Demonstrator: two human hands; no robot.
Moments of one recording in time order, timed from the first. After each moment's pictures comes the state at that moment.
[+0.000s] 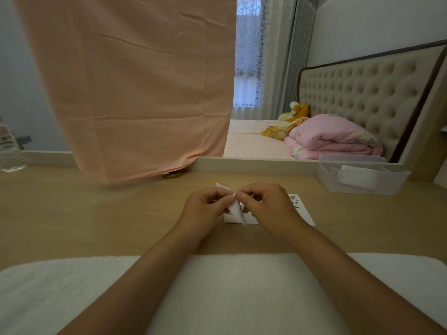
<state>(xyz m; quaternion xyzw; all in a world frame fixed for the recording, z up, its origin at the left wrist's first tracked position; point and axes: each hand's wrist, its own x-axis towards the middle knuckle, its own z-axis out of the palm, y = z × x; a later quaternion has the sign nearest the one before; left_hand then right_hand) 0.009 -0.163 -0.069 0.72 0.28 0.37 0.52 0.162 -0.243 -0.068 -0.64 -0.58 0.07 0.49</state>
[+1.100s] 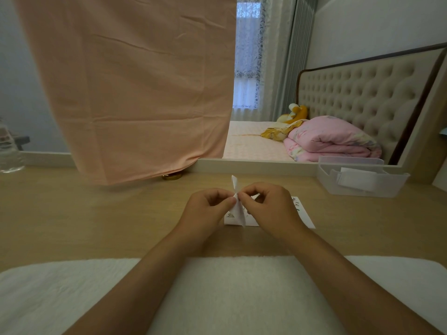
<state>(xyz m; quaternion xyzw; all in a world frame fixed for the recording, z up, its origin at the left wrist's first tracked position) 0.010 -0.165 -0.068 0.73 0.27 0.37 0.50 0.163 -0.240 -0.074 -0.68 -0.53 0.03 0.51</state>
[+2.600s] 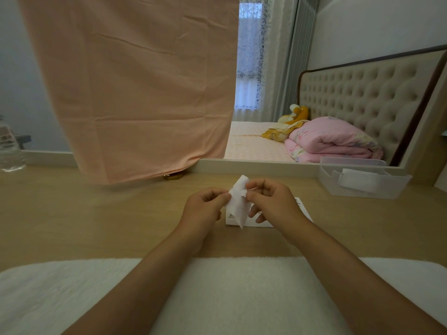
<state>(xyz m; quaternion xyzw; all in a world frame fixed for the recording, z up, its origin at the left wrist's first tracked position) 0.013 -0.165 -0.065 0.63 0.35 0.38 0.58 0.156 -0.246 -0.054 -0.66 -0.42 0.22 0.59</state>
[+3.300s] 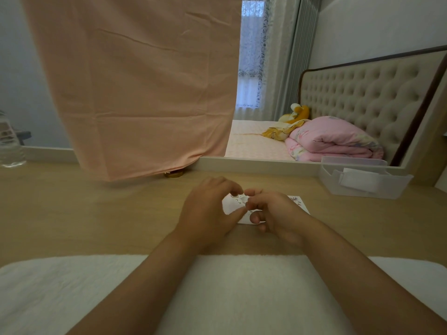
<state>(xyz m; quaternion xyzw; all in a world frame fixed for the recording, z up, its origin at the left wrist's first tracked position) 0.004 -0.159 -0.069 0.89 0.21 0.41 0.06 0.161 -0.244 -0.057 -0.62 -0.32 0.45 0.56</state>
